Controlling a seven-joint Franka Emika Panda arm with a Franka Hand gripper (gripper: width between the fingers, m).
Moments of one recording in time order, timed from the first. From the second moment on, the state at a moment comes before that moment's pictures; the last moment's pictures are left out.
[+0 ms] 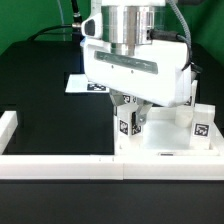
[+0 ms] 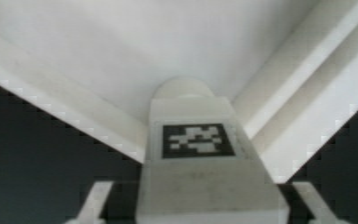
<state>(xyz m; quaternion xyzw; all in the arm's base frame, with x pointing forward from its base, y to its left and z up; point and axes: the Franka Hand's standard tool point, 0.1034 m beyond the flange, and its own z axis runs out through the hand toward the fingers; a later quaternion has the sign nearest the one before) 0.656 -0.009 0.072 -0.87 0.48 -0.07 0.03</state>
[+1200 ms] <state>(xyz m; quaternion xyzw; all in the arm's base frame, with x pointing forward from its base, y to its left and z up) 0.656 -0.012 0.072 -0.96 0.28 -0.08 0.01</state>
